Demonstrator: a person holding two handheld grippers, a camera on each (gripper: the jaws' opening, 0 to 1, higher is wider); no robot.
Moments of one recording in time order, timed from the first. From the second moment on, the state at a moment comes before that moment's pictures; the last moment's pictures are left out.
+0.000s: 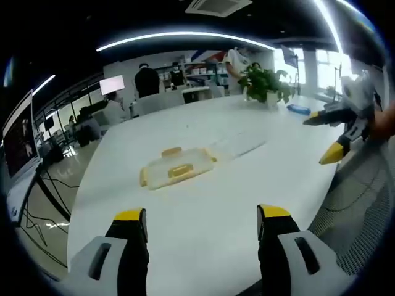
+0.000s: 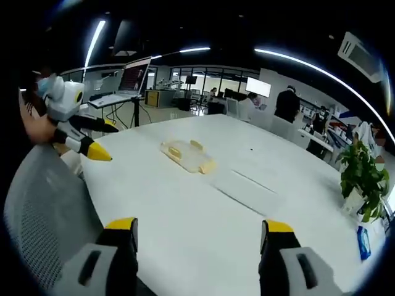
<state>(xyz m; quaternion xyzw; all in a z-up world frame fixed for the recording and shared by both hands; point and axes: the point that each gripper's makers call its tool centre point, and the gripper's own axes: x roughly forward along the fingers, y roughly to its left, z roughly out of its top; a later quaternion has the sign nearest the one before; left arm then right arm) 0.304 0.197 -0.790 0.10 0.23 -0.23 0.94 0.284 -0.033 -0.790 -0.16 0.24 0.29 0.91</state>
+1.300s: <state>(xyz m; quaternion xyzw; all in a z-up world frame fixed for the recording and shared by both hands) 0.300 0.196 -0.807 0.12 0.27 -0.24 0.93 0.286 -0.040 -0.796 -0.13 0.27 0.28 0.91</state>
